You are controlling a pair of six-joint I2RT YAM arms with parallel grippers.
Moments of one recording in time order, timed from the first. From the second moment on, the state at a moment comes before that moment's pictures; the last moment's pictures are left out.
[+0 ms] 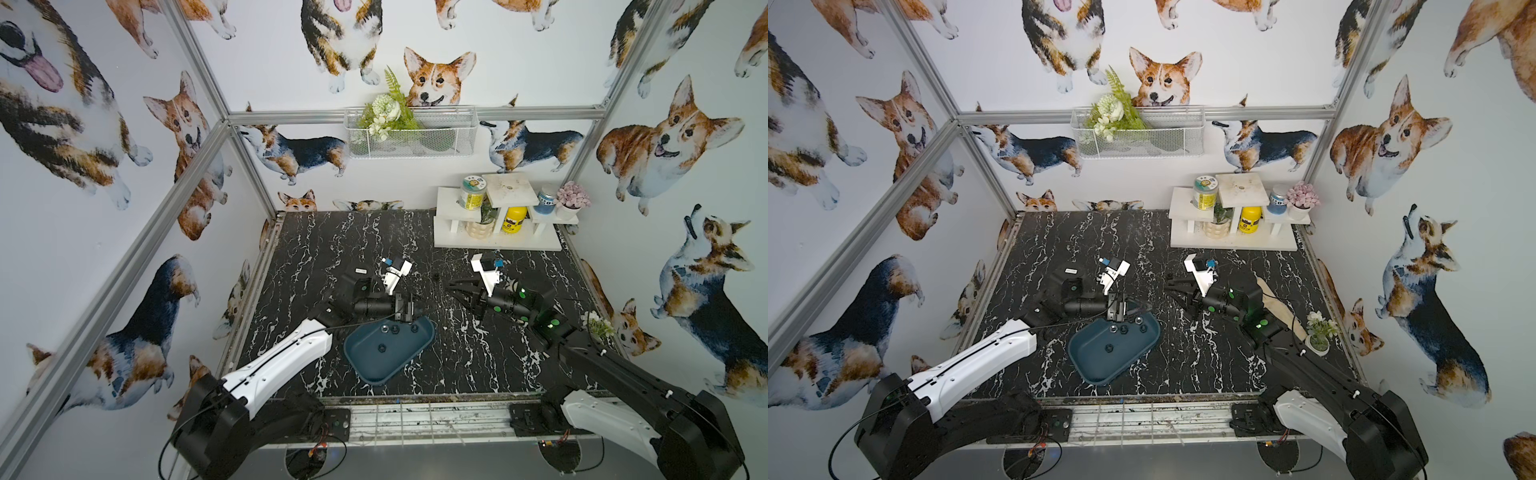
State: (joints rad) left arm -0.57 1.16 0.72 0.07 0.86 -0.76; right arm 0.48 0.97 0.55 0.33 -0.62 0.19
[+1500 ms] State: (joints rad) left arm -0.64 1.17 0.66 0.58 1.15 -1.03; right arm 0.60 0.99 0.52 0.62 -0.97 0.04
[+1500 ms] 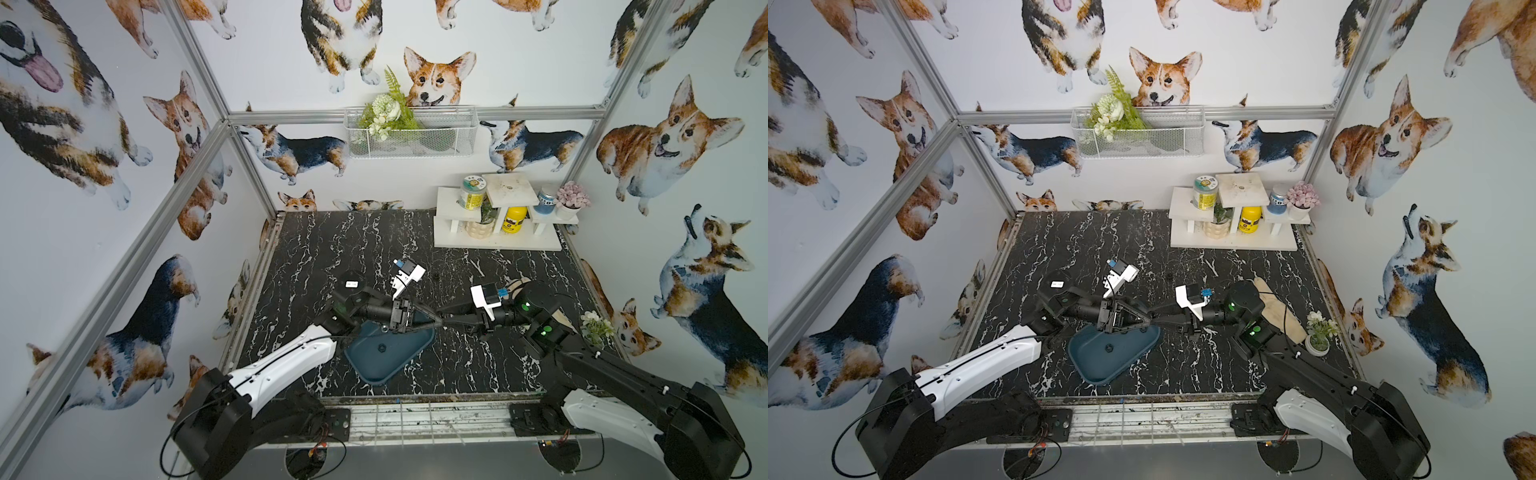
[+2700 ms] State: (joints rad) left arm -0.63 1.17 0.82 -0.10 0.96 -0.54; right arm 0.60 0.92 0.50 0.48 -0.90 -0.12
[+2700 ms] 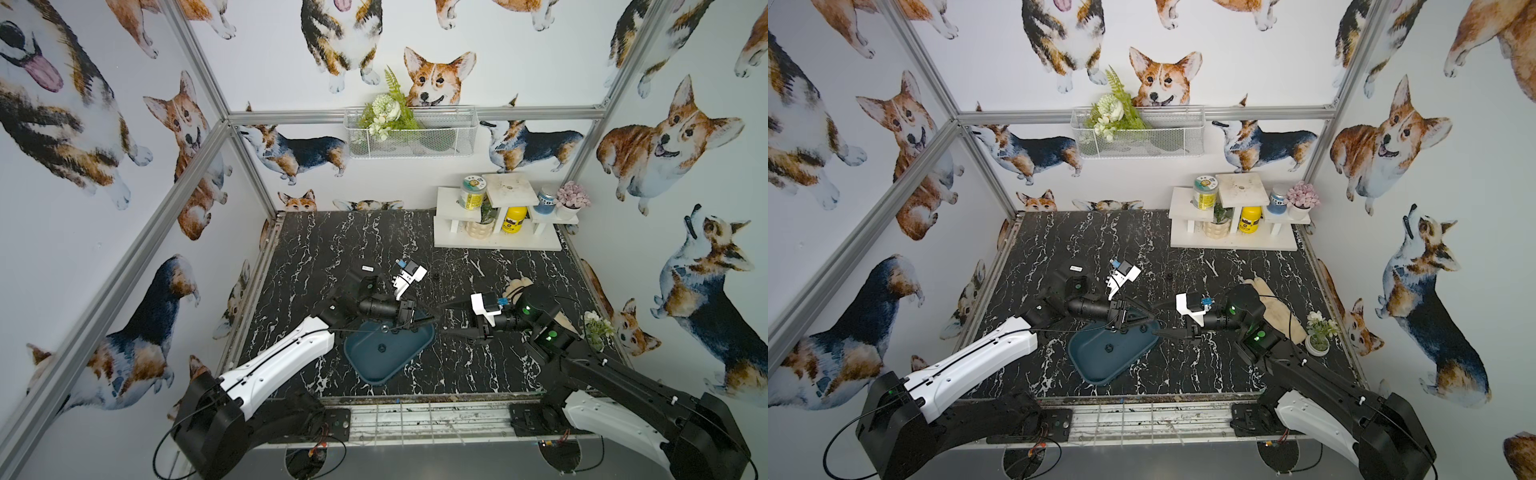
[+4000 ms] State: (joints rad) left arm -0.69 1.39 0.83 -0.62 0.26 -0.34; right arm 0.75 0.99 0.55 -0.11 -0.41 -0.39
